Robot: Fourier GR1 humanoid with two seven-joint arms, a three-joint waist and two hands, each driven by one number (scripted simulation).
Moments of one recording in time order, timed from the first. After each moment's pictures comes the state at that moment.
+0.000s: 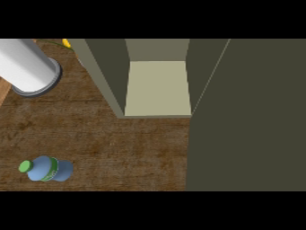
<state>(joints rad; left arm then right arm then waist) 0.67 0.04 -0.49 -2.35 -0.11 0.93 -0.12 0.80 -0.11 0.12 -2.48 -0.16 0.30 -0.10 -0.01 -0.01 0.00</state>
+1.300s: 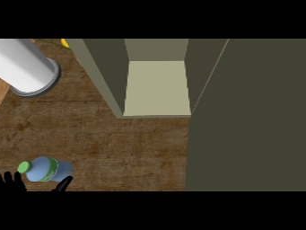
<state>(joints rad) 0.43 0.00 0.02 -1.59 0.50 0.51 -0.59 1.08 -0.13 0.08 -2.49 -0.14 0.44 -0.35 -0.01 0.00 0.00</state>
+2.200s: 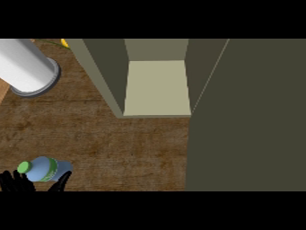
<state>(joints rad) 0.21 0.02 0.21 -1.09 0.63 0.26 -0.83 1.19 -0.12 -0.01 -2.49 -0.13 0.52 -0.48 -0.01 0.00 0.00</state>
